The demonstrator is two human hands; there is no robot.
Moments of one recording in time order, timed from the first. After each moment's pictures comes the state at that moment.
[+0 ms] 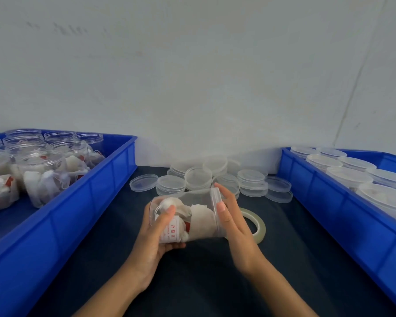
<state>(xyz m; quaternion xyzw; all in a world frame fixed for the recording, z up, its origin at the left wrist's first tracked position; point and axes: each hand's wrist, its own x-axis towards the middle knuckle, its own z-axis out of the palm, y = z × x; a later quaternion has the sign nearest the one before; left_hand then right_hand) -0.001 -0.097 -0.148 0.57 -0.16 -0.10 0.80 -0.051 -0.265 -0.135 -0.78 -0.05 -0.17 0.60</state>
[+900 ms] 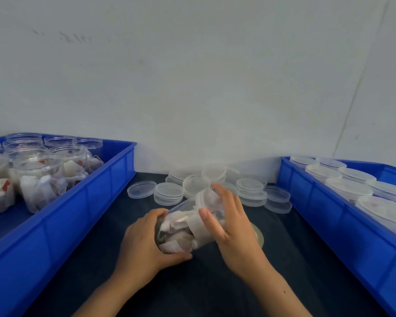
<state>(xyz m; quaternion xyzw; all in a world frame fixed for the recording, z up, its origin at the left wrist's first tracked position) 0.019 -0.085 -0.157 0.86 -0.23 0.15 0.43 -0.049 -0.266 -0.111 -0.88 -0.05 -0.25 0.40</state>
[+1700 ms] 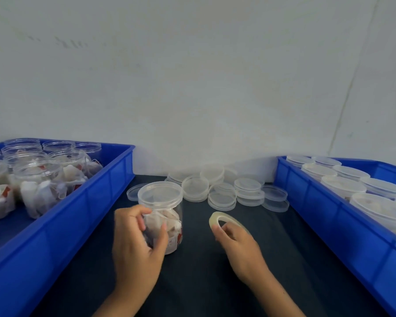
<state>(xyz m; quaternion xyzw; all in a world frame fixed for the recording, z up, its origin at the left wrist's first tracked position) -0.004 -0.095 -0.149 0.73 -0.20 0.43 0.48 -0.048 -0.279 -0.140 -0.87 0.15 -0.17 0.44</state>
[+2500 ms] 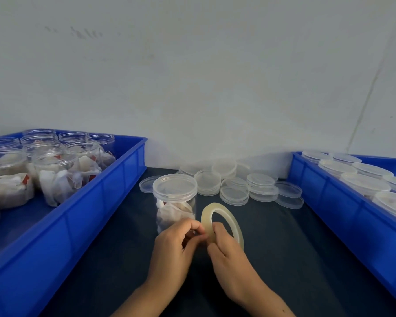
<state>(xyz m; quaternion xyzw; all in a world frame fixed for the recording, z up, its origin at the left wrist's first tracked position) -0.015 -0.110 -0.156 0.78 -0.29 0.20 0.51 -0.060 -0.234 -0.142 -0.86 -0.05 -0.12 0.50</state>
